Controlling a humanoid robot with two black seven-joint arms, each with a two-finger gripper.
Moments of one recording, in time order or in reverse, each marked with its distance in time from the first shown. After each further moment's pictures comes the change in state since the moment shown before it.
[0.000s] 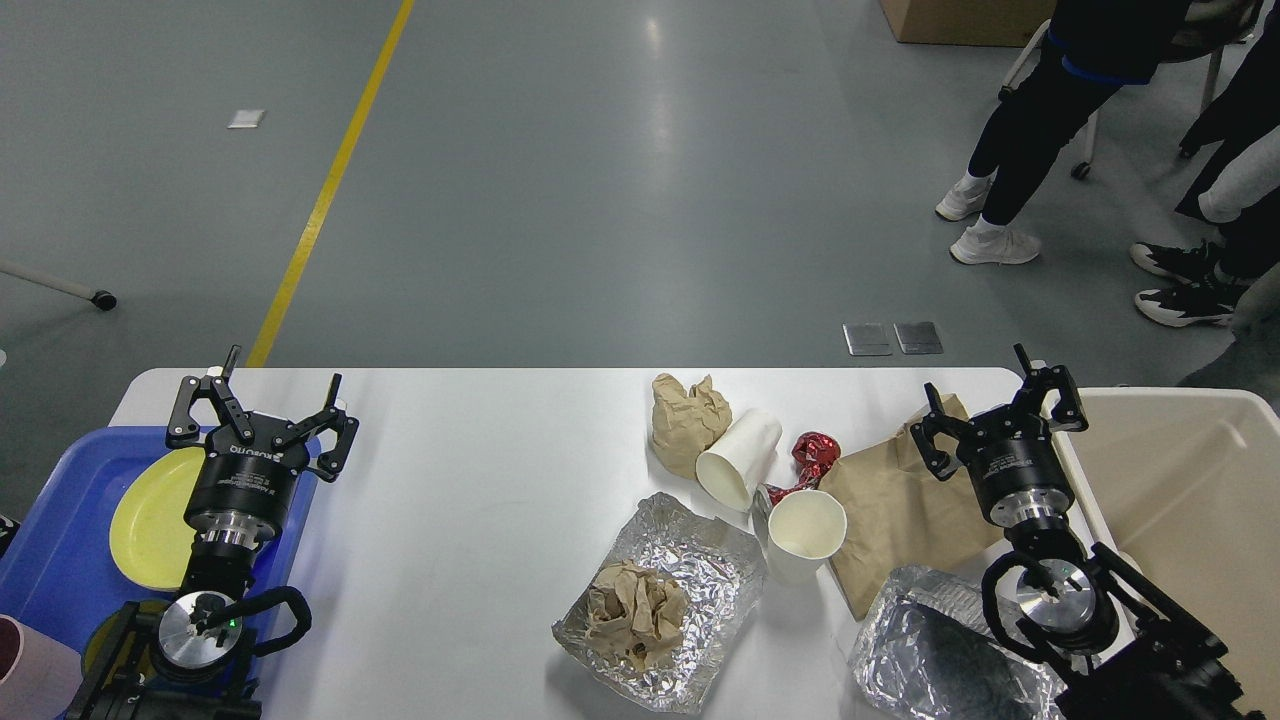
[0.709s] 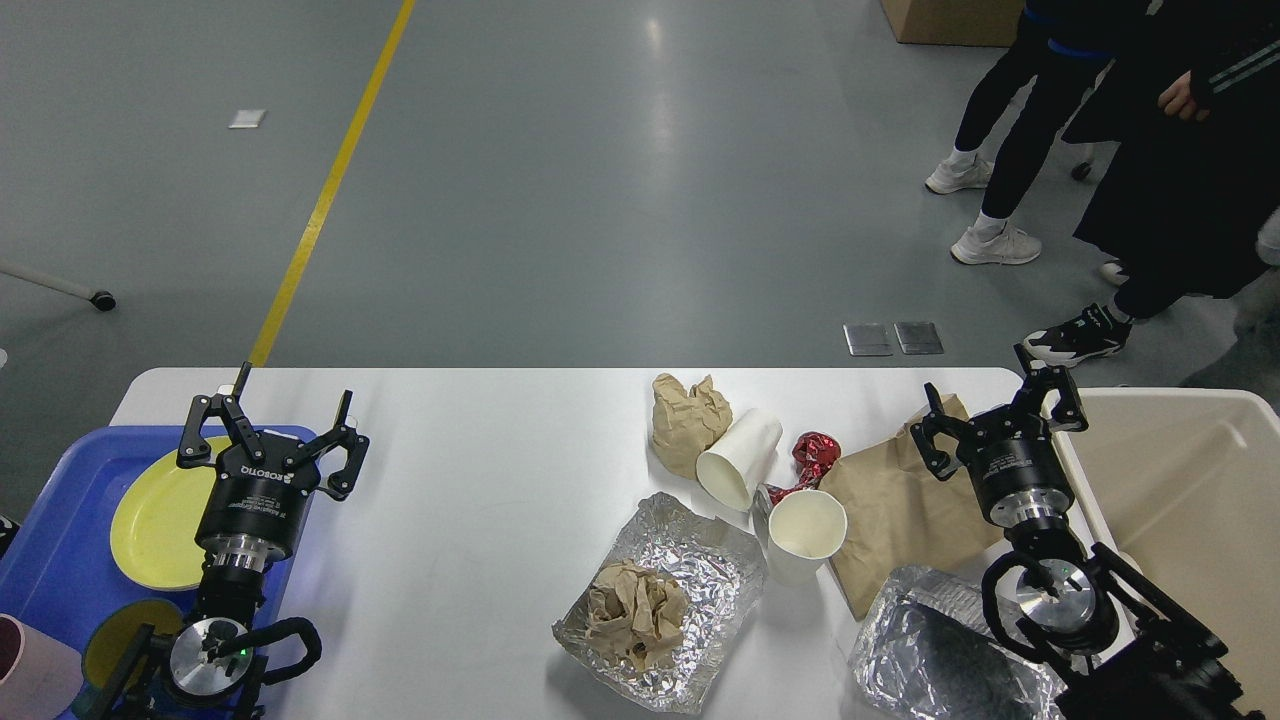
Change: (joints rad) left arm 0.043 0.007 0.061 0.001 -0.003 -0.044 -0.040; right arm 0.000 0.000 0.000 0.000 0.000 0.000 0.000
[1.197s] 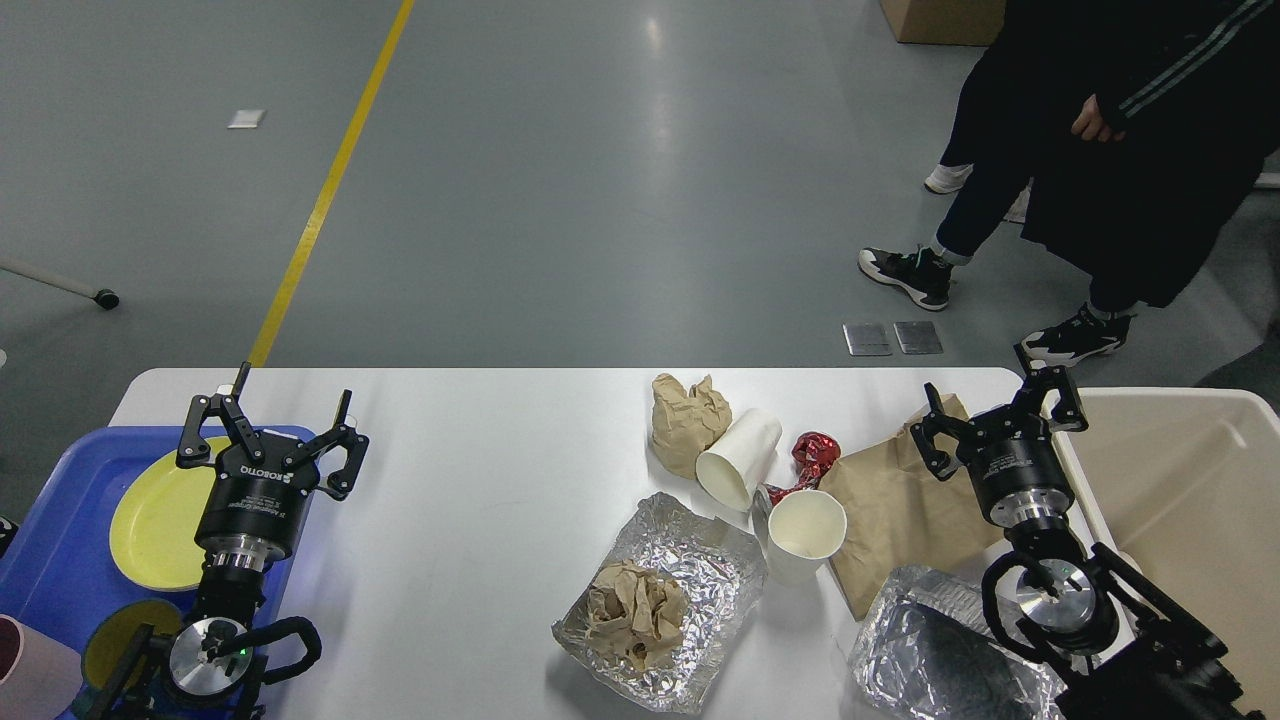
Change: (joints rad) left arm 0.000 0.000 0.000 0.000 -0.006 0.000 0.002; right arm 0.000 0.000 0.000 0.000 0.000 0.000 0.000
